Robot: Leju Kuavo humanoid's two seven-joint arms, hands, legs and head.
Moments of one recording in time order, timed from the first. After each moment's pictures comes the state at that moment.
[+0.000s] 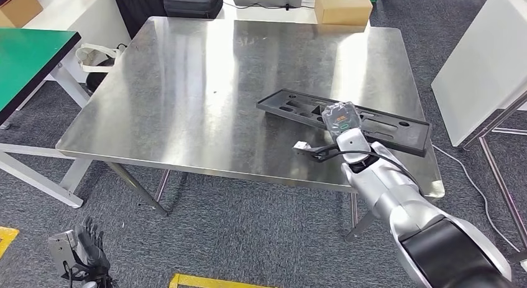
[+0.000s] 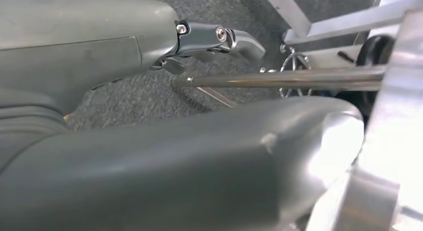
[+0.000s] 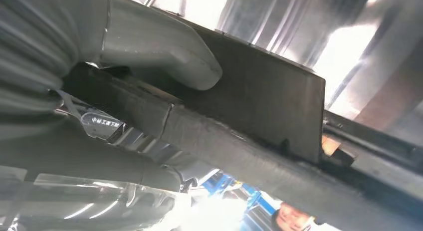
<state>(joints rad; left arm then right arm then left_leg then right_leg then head) -0.22 0.01 0.67 -0.56 -0.11 -0.05 -0.70 -0.95 -0.02 0.74 -0.44 1.54 -0.07 0.19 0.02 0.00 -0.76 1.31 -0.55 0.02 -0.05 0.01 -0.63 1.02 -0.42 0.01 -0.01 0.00</state>
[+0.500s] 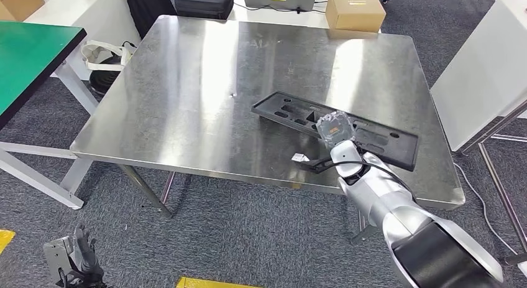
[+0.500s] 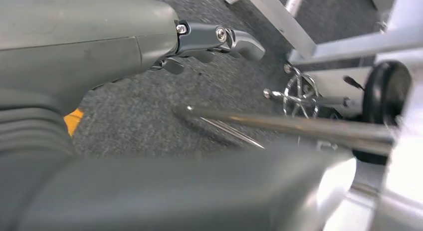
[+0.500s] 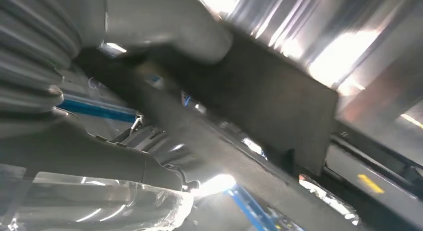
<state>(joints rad) -0.16 0.01 0.65 -0.60 -0.07 0.01 -0.70 -0.93 0.00 0.89 -0.33 1.54 -0.18 0.27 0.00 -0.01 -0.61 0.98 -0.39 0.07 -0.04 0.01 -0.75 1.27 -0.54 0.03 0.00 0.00</state>
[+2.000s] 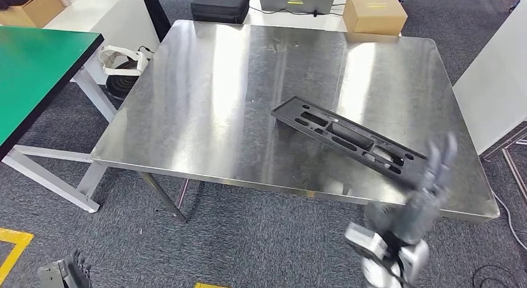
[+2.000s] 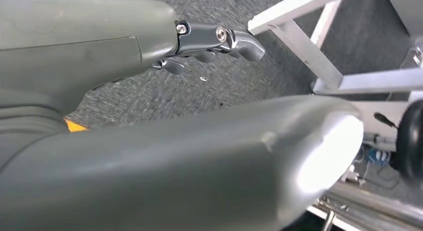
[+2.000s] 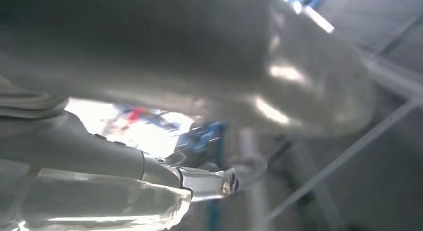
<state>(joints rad) -0.10 0.02 0.69 -0.55 -0.09 0.03 -0.70 0.08 0.21 0.01 -1.83 0.67 -0.66 -0.71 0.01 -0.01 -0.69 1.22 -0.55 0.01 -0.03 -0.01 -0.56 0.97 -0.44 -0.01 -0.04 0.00</state>
